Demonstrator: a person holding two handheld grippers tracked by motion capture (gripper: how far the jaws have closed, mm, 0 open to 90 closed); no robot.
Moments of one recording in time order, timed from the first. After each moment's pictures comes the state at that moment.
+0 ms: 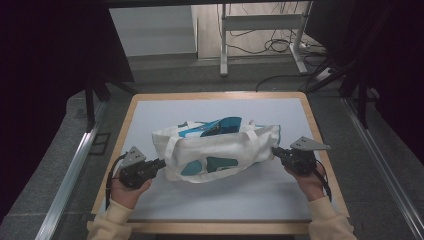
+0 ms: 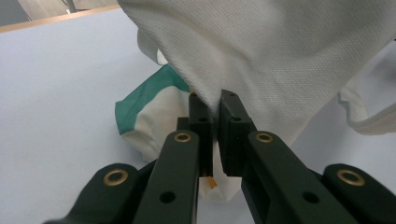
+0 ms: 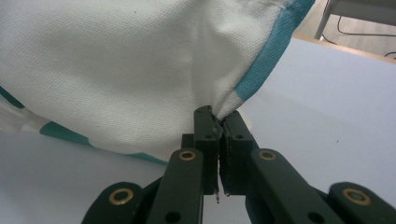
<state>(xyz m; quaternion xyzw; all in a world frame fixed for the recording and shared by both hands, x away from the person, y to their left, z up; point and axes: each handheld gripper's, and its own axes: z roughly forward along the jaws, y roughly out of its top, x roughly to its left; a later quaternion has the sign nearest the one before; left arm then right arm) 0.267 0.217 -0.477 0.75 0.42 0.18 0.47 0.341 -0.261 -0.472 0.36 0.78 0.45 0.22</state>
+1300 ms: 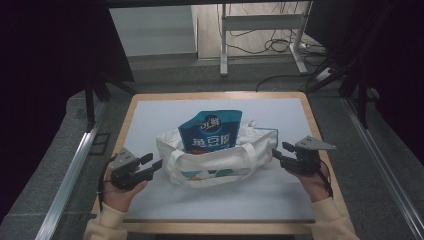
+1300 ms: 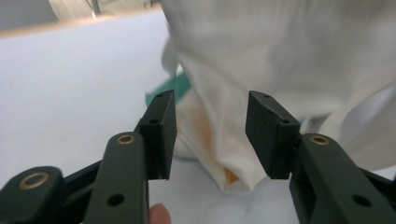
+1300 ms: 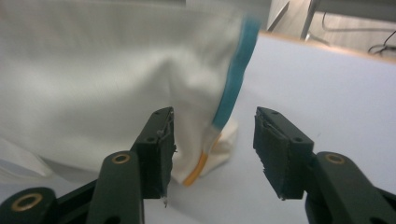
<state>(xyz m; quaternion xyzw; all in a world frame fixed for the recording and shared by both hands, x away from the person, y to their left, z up) 0.252 0.240 -0.460 0.72 0.45 0.21 0.49 0.336 -0.270 -0.458 0.39 0.76 0.46 0.23</state>
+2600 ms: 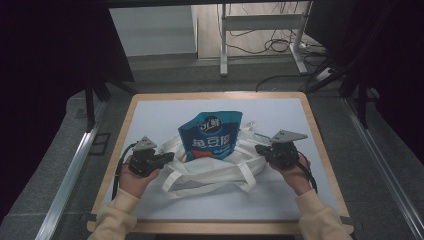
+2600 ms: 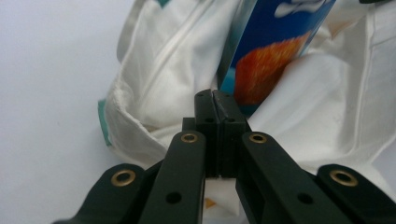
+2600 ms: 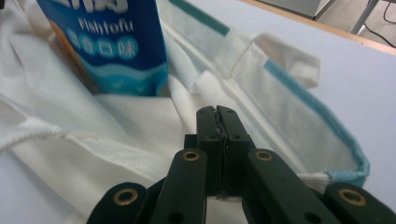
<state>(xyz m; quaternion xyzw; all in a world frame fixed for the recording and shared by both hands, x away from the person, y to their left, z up) 0.300 0.201 -0.474 0.78 0.44 0.12 0.43 0.352 -0.214 -0.460 0.33 0.83 0.42 0.18</state>
